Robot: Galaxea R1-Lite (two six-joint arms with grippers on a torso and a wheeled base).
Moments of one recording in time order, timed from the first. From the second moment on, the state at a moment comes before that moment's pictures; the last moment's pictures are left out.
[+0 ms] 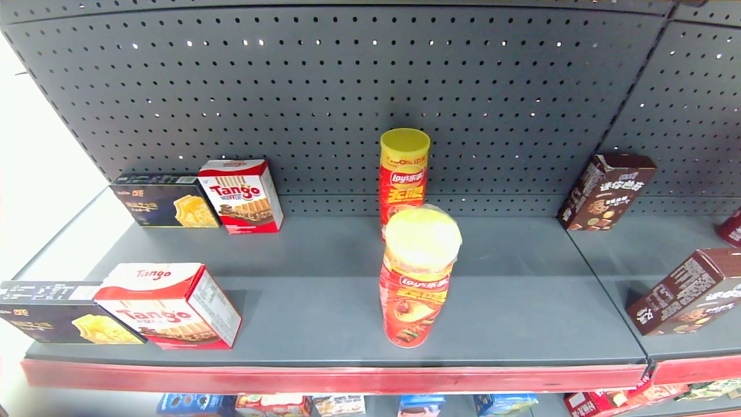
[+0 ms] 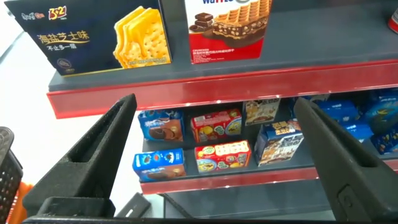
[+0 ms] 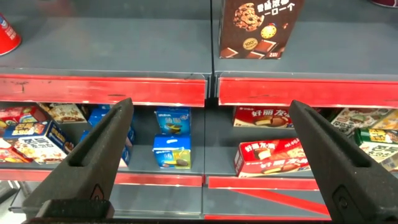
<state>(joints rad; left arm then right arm) 0.00 0.00 0.00 0.00 -0.06 0.06 0.00 0.00 0.00 0.00 0.03 -0.01</state>
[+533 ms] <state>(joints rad) 0.00 0.00 0.00 0.00 -0.06 0.06 0.00 0.00 0.00 0.00 0.03 -0.01</state>
